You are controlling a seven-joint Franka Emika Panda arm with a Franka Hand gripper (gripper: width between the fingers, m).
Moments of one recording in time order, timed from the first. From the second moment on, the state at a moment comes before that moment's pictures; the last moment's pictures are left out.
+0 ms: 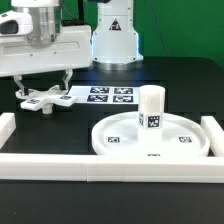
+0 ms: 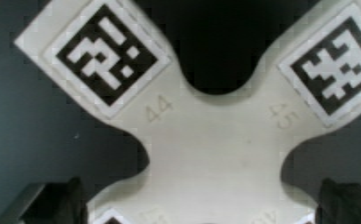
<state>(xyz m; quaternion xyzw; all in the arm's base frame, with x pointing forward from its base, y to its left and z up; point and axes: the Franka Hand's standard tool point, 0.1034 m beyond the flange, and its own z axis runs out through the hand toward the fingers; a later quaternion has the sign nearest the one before) 0.429 -0.162 0.041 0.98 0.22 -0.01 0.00</state>
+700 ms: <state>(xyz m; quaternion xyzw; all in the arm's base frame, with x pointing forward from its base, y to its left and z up) 0.423 -0.160 0.031 0.98 0.22 -0.02 0.00</state>
